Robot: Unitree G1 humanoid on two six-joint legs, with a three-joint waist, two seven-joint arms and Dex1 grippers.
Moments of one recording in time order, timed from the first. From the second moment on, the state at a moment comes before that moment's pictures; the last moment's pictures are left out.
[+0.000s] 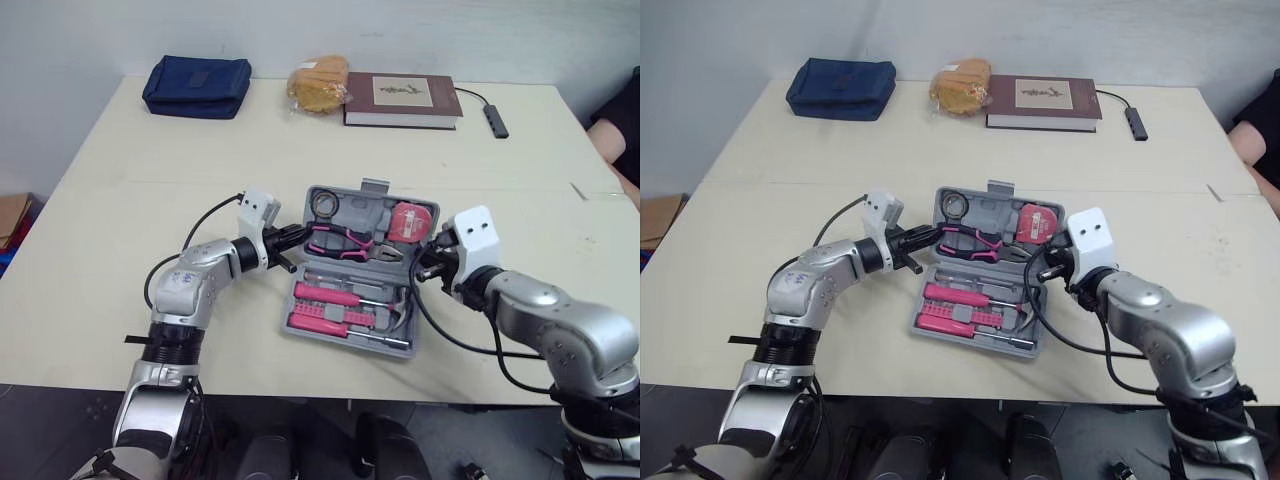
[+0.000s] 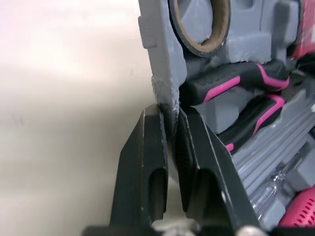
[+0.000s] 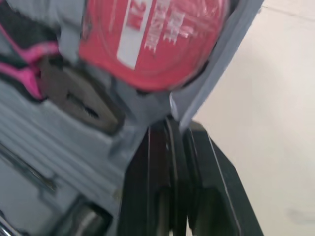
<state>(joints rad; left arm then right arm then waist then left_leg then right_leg) -0.62 0.32 0.00 0.16 -0.29 0.52 -0.62 -0.32 -0.64 0.01 -0.50 0.62 0.95 0.04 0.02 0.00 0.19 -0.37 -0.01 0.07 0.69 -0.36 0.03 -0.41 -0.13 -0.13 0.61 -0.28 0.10</state>
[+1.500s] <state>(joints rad) -0.67 0.50 0.00 0.58 -0.26 -0.10 -1.00 0.62 -0.77 -0.15 -0.50 0.28 -0.12 0.35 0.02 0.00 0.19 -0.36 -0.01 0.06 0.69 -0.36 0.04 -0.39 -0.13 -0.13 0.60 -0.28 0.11</state>
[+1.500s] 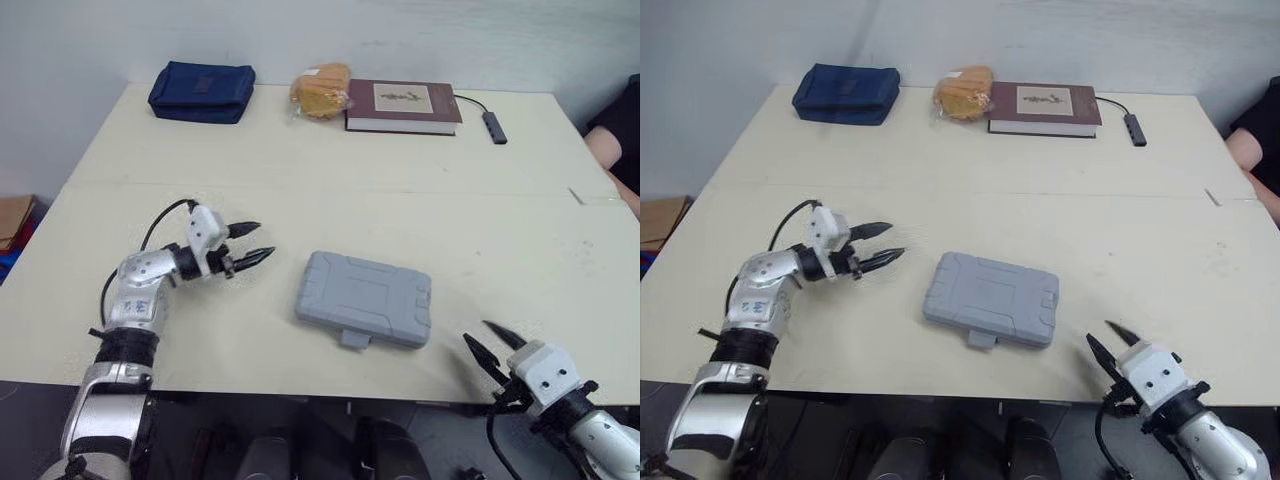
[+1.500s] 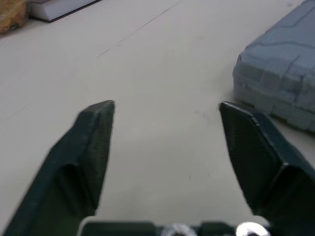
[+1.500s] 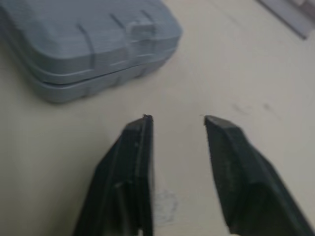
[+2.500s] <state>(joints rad) -1.12 0.25 -0.17 1.23 0.08 -0.40 -1.27 0.27 -0.79 0.06 -0.42 0.21 0.10 0.69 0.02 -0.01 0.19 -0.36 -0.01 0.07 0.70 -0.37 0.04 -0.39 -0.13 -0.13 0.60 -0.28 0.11</state>
